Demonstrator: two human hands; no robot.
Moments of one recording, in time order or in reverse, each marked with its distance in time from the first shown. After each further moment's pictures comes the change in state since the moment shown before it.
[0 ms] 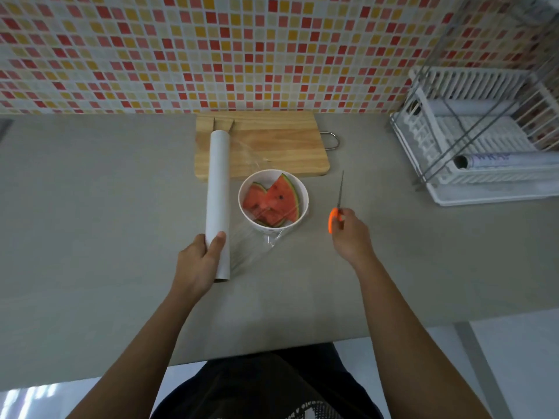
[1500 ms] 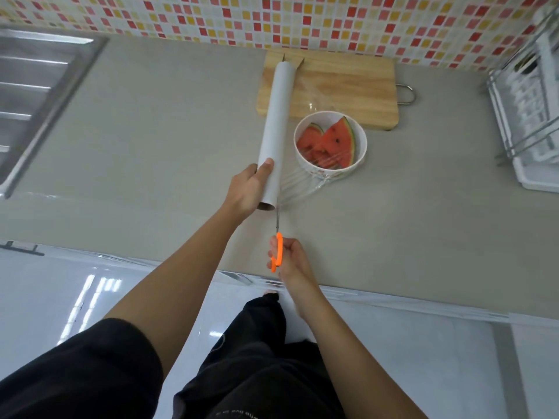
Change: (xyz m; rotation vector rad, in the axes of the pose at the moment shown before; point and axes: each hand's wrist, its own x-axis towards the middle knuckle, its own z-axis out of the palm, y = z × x) left_hand -0.013 0.009 -0.001 -0.300 -0.038 -0.187; right_hand -0.177 -0.027 0.103 0.989 -0.696 0.265
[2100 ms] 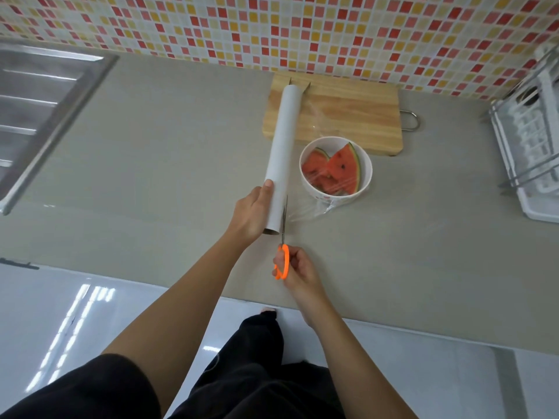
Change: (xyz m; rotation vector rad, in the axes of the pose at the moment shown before) left_hand 0.004 -0.003 0.000 0.104 0.011 0.025; right_hand 0.013 -0.017 -0.009 -0.099 -0.086 -0.148
